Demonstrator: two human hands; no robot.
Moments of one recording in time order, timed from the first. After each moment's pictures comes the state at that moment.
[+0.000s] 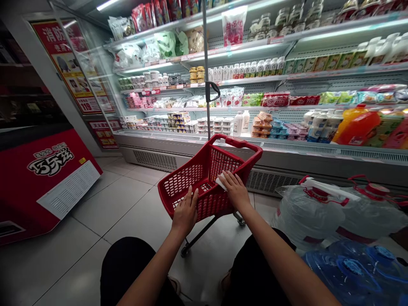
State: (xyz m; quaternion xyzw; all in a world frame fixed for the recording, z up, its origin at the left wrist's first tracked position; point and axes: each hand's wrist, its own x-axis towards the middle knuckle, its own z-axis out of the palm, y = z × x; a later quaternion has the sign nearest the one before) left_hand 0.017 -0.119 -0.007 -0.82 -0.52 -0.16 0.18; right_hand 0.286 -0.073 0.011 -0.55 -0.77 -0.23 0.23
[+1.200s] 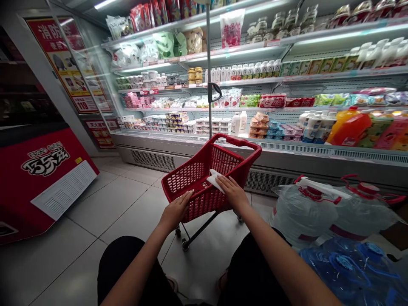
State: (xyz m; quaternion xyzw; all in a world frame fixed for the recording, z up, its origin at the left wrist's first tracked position) left_hand -0.025 -0.096 -0.004 -0.87 -0.46 -0.15 0.08; right_hand 0.300 -0.070 -0.005 -0.47 -0.83 -0.20 0.25
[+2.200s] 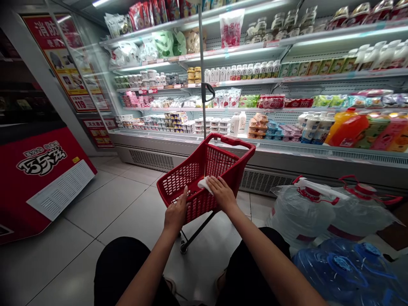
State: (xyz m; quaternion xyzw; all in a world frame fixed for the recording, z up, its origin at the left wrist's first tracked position) left_hand 0.003 -0.109 -0.012 -0.77 -0.58 -0.15 0.20; right_hand 0.249 -0.071 0.002 -0.46 -0.83 -0.19 0.24
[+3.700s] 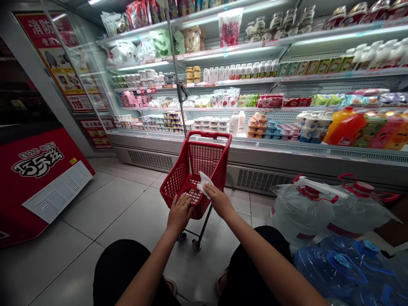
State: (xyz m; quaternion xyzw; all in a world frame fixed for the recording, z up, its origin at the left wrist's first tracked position) left_hand 0.001 -0.098 -0.024 -0.83 -0.49 -0.25 0.09; right_hand 0.233 -0.077 -0.019 -0.46 -0.83 -0.06 0.32
